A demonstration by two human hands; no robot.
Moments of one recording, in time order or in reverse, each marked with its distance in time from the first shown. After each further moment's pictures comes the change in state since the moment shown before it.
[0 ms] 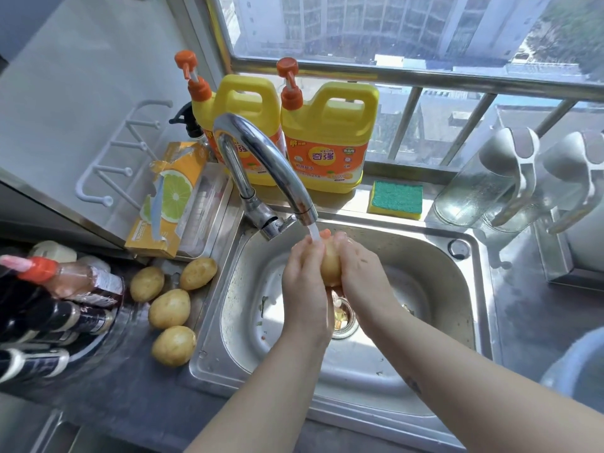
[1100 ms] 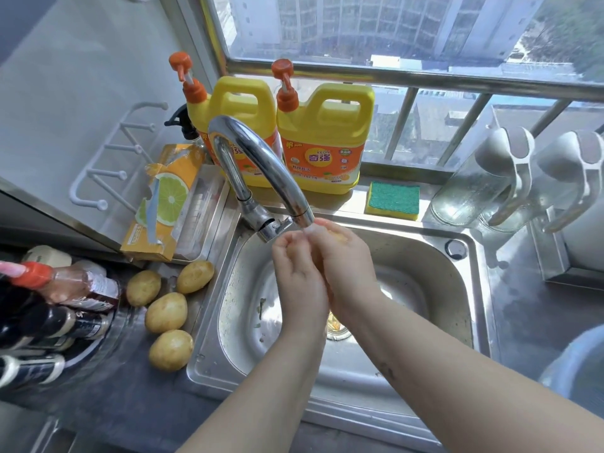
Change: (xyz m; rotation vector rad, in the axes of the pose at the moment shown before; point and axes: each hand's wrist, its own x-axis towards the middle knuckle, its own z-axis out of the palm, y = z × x) left_hand -0.001 0.009 0.004 0.268 0.132 0.179; right_hand 0.007 -0.019 0.026 0.280 0.049 0.164
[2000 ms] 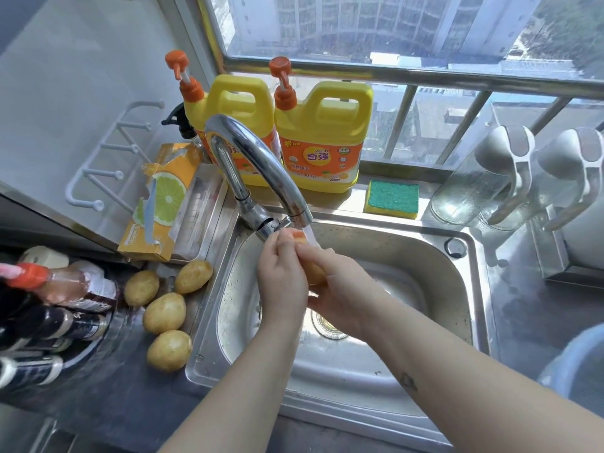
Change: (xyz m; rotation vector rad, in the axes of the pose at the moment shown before) left_hand 0.019 0.003 -0.016 0.213 0.034 0.106; right_hand -0.009 0.001 -0.015 -0.048 -0.331 0.253
